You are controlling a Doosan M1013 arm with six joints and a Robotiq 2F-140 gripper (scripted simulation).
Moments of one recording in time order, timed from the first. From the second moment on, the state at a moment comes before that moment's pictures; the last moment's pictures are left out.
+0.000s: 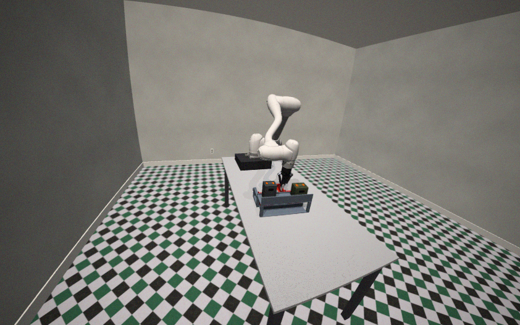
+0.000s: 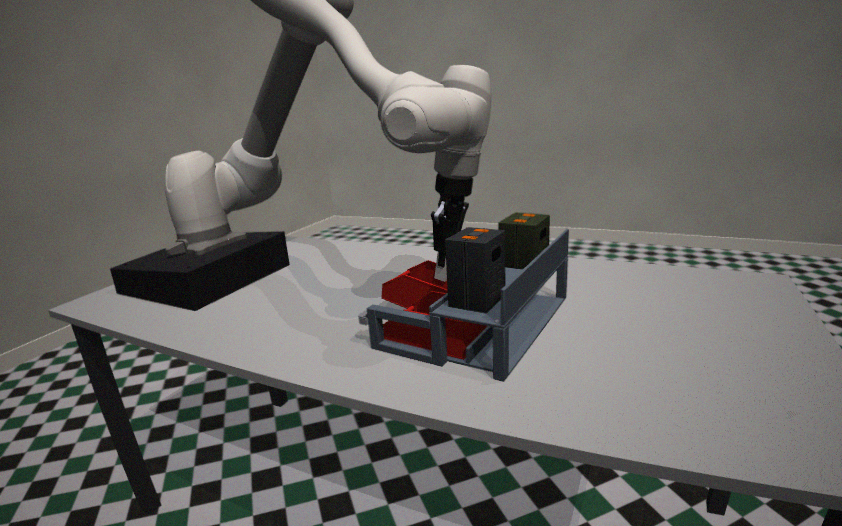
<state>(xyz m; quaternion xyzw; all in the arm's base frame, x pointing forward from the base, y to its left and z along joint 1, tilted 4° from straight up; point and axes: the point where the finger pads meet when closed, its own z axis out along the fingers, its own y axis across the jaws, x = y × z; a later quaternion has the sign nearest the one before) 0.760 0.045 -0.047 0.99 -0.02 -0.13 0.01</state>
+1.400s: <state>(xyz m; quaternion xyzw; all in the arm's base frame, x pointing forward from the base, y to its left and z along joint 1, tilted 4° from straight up) 0.765 0.045 -0.047 0.99 -0.02 -0.12 0.01</state>
